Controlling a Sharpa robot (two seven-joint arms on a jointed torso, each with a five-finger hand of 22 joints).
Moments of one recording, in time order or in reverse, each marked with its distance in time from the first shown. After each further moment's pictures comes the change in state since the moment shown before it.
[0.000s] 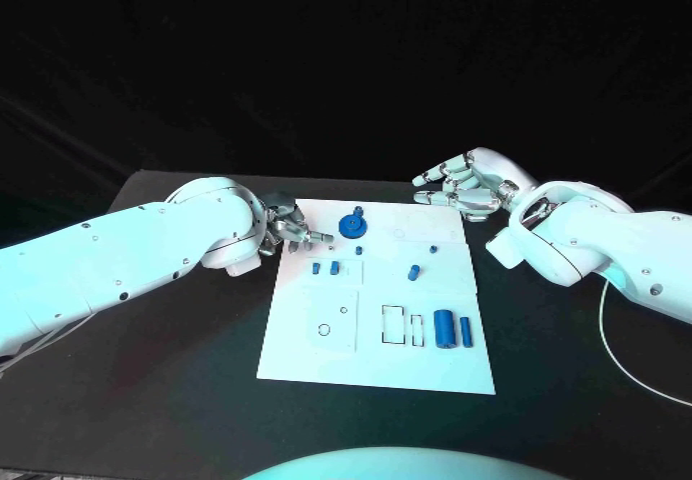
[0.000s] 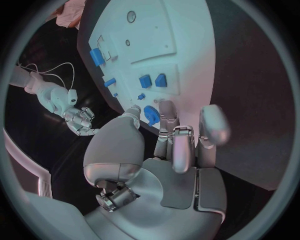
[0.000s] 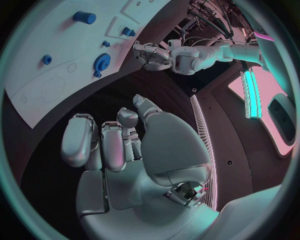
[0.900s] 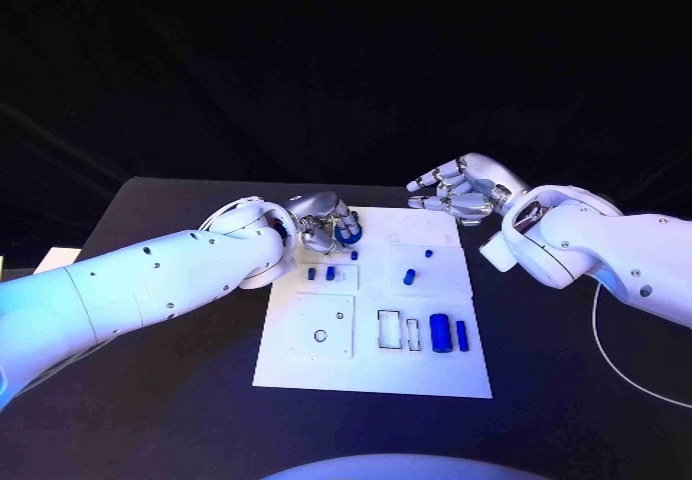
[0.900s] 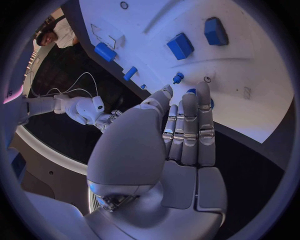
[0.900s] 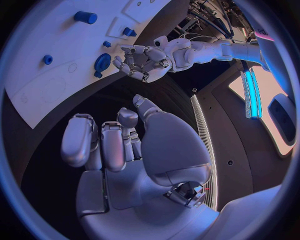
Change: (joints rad) left arm -0.036 0.151 -0.065 -0.150 -0.188 -0.255 0.489; left_hand 0.510 -0.095 0.227 -0.179 -0.081 -0.044 0.084 -0.306 -0.362 -0.228 0.109 -0.470 -0.519 -0.263 0.091 -0.619 -0.518 0.073 -0.194 0.085 -0.612 -0.429; right arm 0.000 0.005 0.000 -0.006 0.001 0.003 0.000; right_hand 0.000 0.000 0.000 0.000 0.005 0.000 0.000 0.000 0.000 0.000 0.000 0.000 0.000 0.000 0.000 0.000 0.000 0.000 -0.004 0.004 0.000 -0.001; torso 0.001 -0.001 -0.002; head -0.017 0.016
